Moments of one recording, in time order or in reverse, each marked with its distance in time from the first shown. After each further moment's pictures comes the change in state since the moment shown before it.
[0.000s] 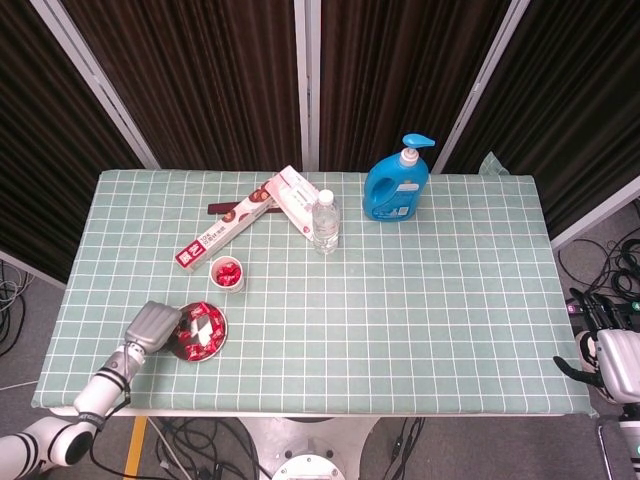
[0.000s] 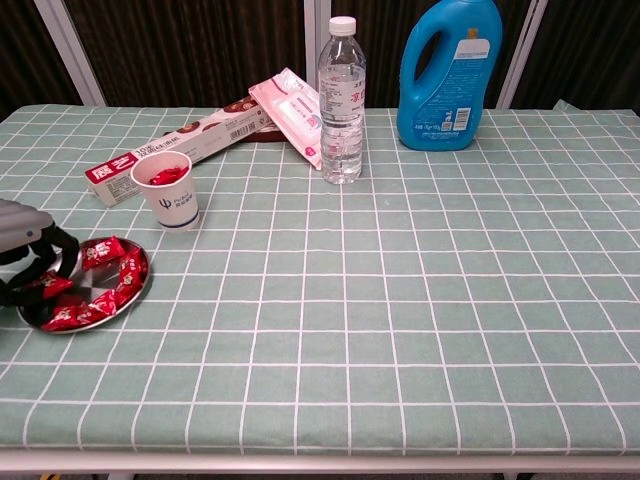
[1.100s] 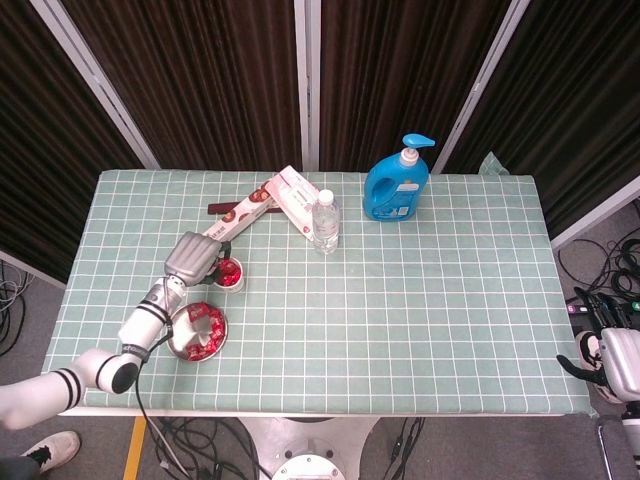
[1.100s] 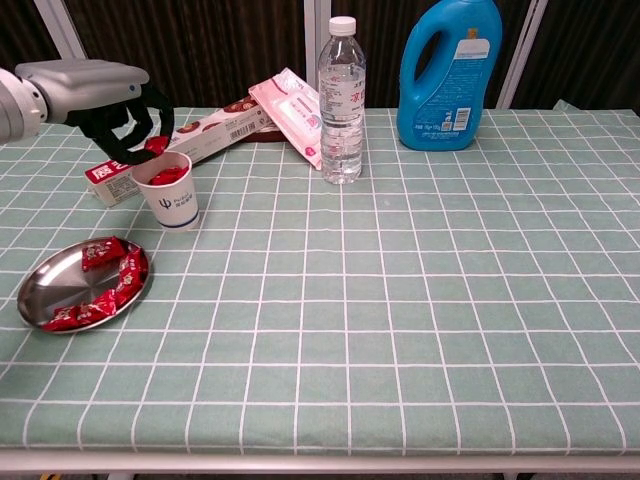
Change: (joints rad) left arm -0.270 -0.023 -0.232 0.020 -0.174 -0.111 0.050; right arm 0.003 -0.006 0.005 0.029 0.019 -0.016 0.025
